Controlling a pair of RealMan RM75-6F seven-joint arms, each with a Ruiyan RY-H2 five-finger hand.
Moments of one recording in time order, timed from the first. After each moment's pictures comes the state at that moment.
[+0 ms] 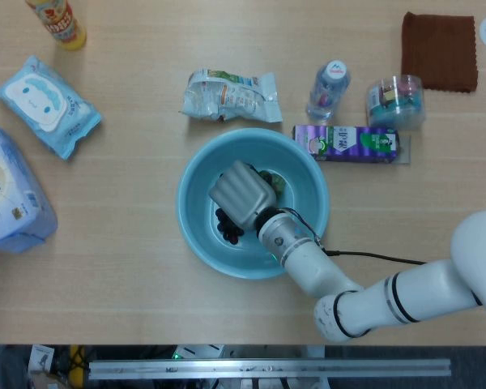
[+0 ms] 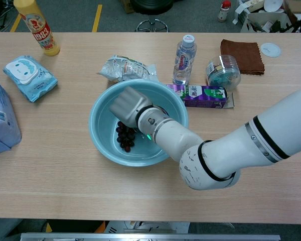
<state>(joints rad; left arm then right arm) 0.03 -0.88 0.07 -1.76 1.59 1.53 -0.30 1.27 -1.97 0.08 -1.45 -0.47 1.05 -1.25</state>
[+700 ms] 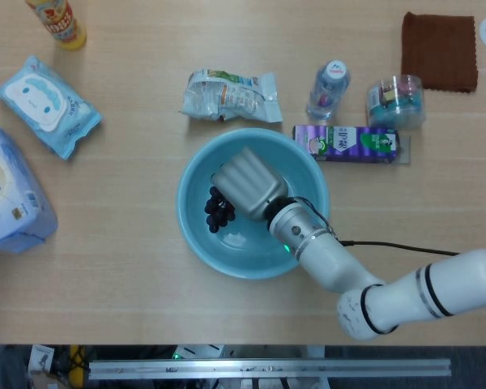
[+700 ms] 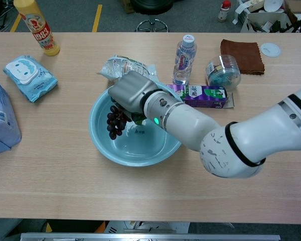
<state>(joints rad) 0.03 -0.87 0.07 -1.77 1.60 1.53 -0.29 1.22 -1.81 0.14 -1.66 -0.51 1.07 -1.13</state>
